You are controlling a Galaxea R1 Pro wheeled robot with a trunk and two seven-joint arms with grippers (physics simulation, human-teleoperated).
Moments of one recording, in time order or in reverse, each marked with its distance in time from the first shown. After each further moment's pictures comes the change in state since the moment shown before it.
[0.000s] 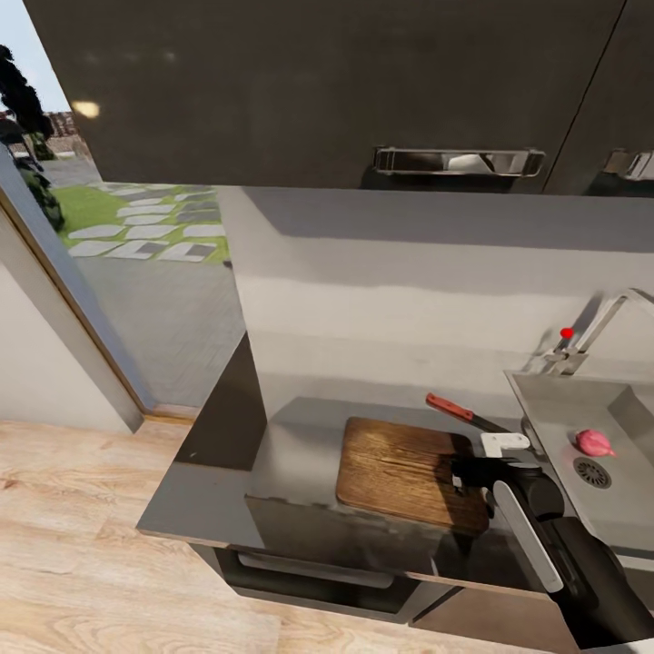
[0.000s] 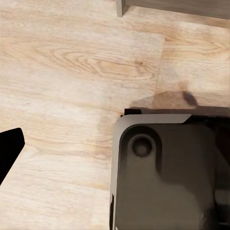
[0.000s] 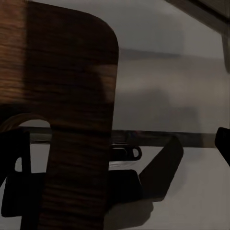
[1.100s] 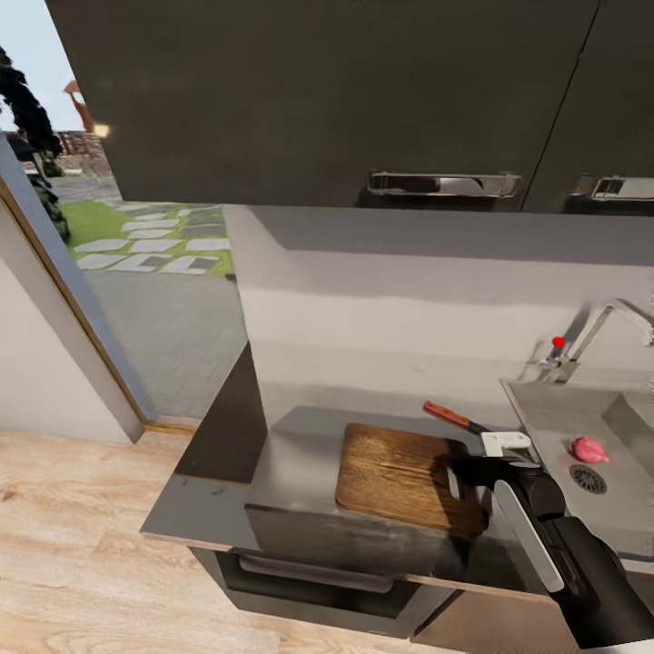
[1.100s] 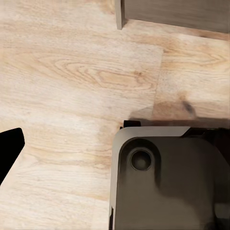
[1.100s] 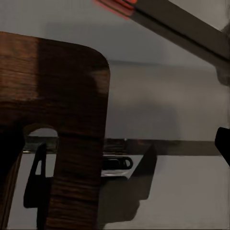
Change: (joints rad) left arm 0.000 0.000 0.000 0.002 0.000 0.000 0.000; right arm 0.000 0.000 -0.004 -0.006 0.000 0.000 0.002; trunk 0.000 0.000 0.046
